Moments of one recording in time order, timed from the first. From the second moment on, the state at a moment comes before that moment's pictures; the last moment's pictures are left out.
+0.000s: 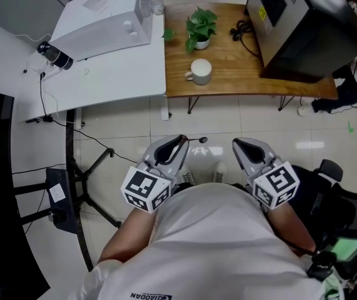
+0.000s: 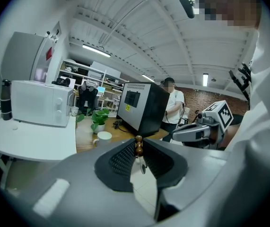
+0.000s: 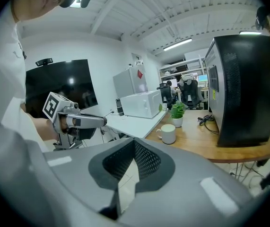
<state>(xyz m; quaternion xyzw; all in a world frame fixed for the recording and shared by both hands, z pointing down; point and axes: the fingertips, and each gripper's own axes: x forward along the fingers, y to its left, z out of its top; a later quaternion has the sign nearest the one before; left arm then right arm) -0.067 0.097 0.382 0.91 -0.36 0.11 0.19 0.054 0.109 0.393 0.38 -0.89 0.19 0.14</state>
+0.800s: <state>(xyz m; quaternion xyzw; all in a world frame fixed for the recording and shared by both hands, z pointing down) -0.092 0.095 0.381 0.90 -0.36 0.10 0.19 0.034 0.113 0.398 0.38 -0.89 0.20 0.15</state>
